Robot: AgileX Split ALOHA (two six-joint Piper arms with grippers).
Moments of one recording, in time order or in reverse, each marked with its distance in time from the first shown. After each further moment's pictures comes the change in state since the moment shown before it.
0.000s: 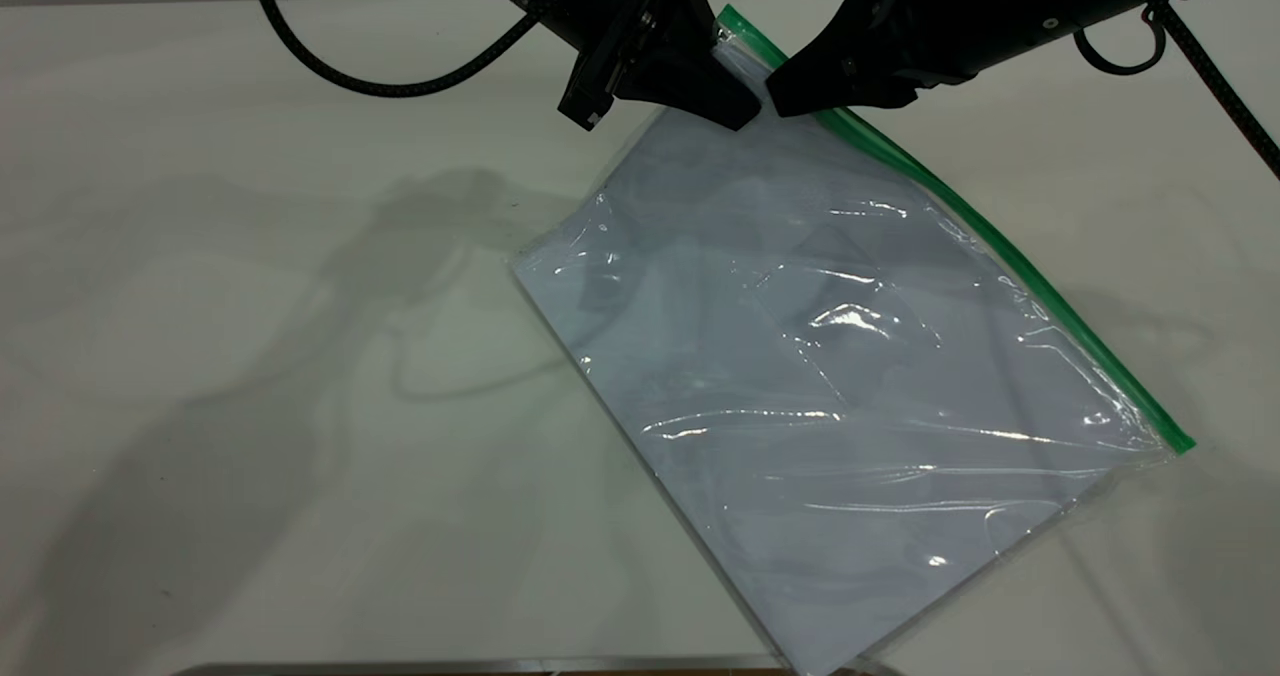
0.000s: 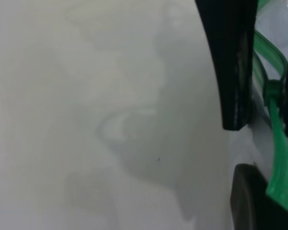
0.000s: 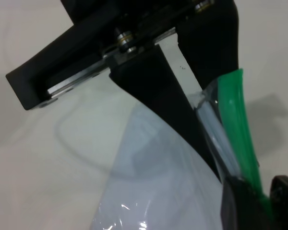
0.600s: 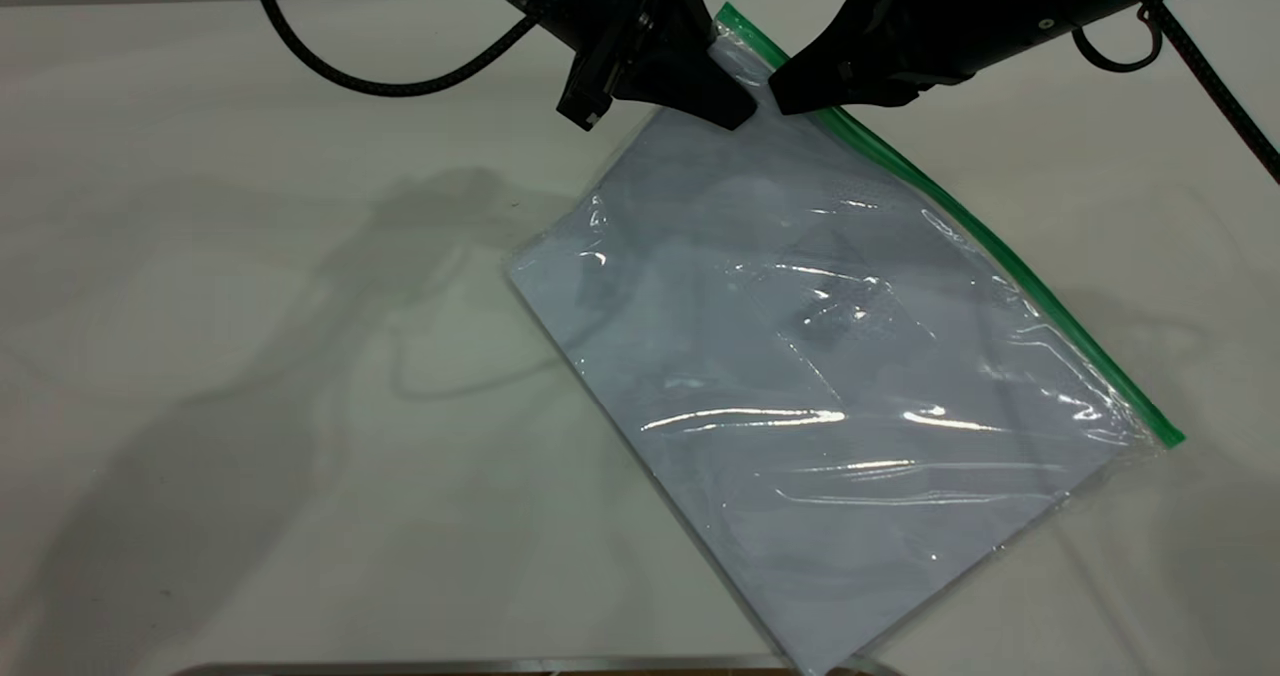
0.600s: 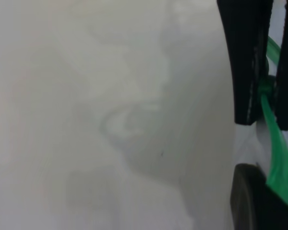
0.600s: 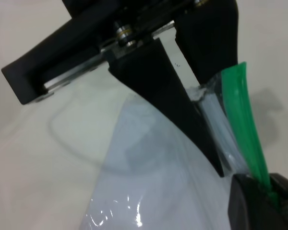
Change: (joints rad) left arm 0.009 0.000 0.000 0.004 -0.014 -0.007; right arm 0.008 0.000 -0.004 -0.023 -0.045 0.016
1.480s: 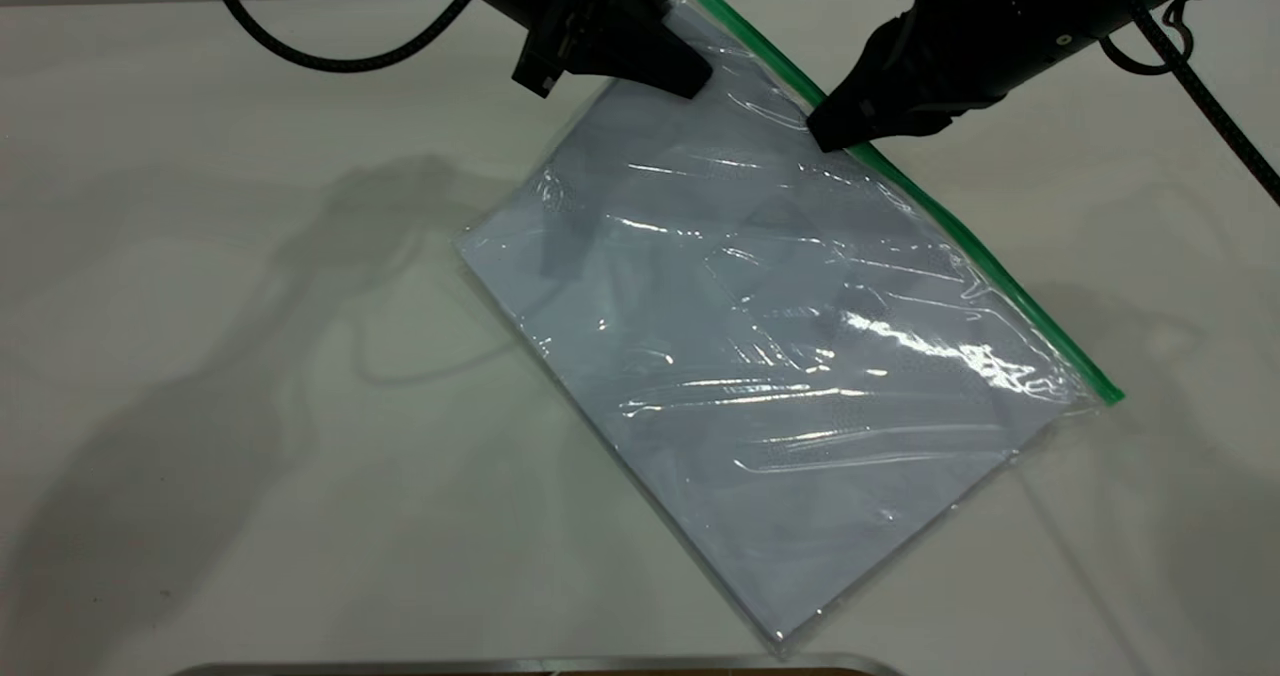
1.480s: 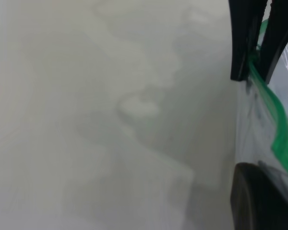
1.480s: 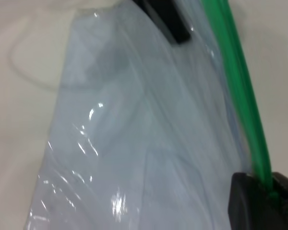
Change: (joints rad) left arm 0.076 0.000 0.000 -0.040 0.040 -0.045; right arm 0.001 -0.002 -0.012 -0.242 -0.126 0.214
